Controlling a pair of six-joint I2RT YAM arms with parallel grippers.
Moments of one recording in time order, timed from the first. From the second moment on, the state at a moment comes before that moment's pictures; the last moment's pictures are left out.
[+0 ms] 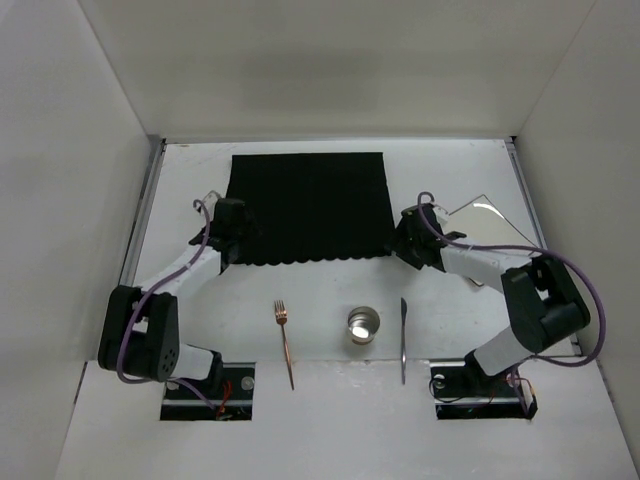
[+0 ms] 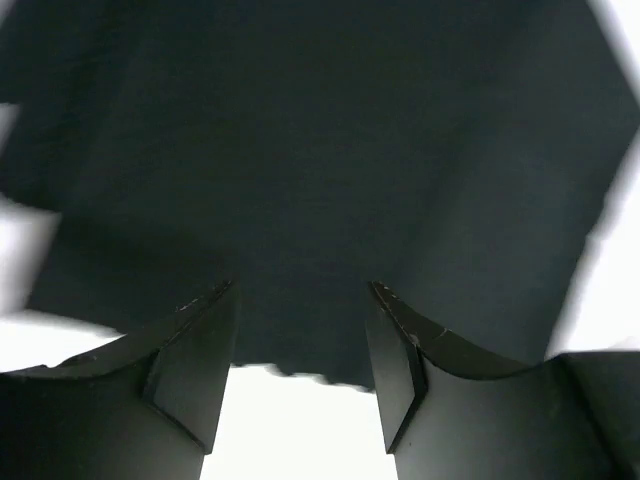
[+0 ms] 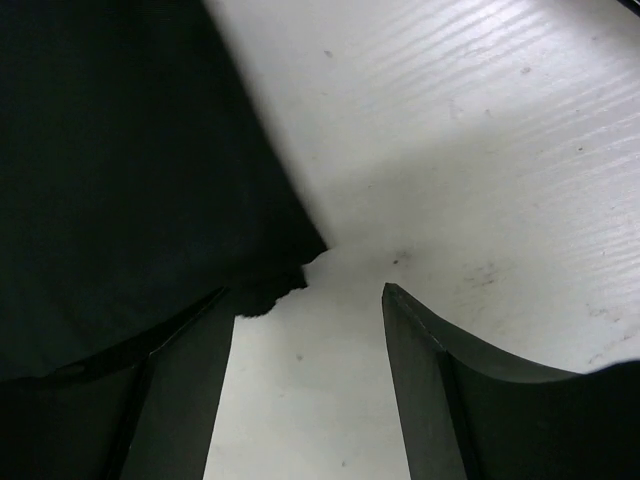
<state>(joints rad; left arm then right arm) -0.26 1.37 0.77 -0.14 -0.17 -0.93 0.44 1.52 0.80 -0.17 0.19 0.91</state>
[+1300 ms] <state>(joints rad) -0.22 1.13 0.43 -0.21 -0.11 -1.00 0.29 1.13 0.47 -0.16 0.10 1.06</state>
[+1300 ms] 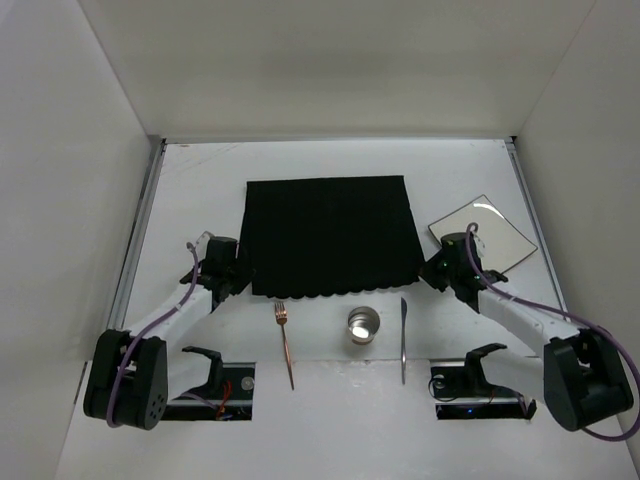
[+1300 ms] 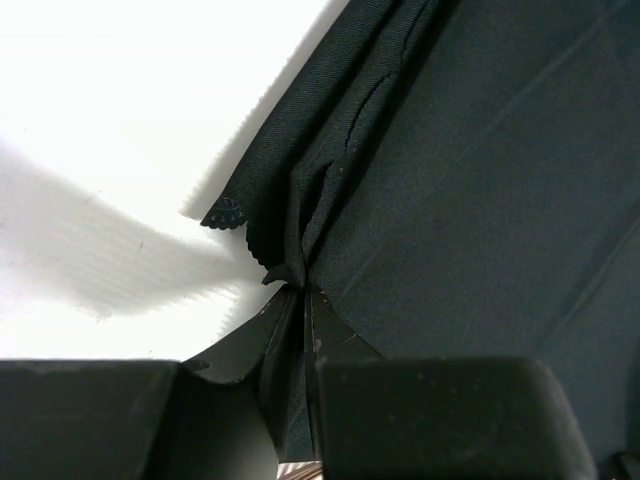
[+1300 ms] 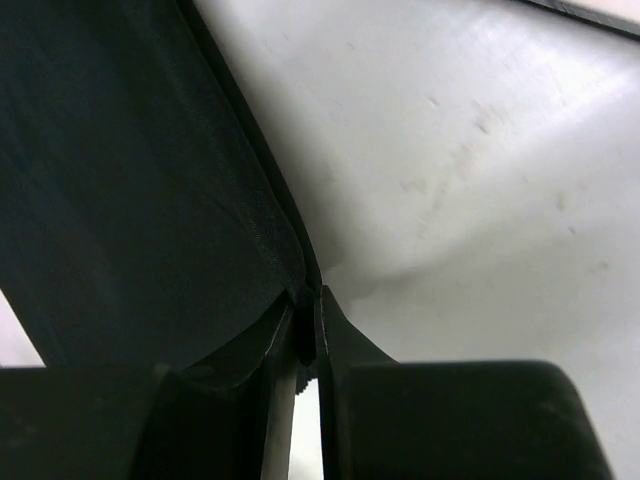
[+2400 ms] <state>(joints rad) -0.45 1.09 0.79 -0.38 -0.21 -0.93 -0.31 0.69 0.47 -0.39 0.10 1.04</state>
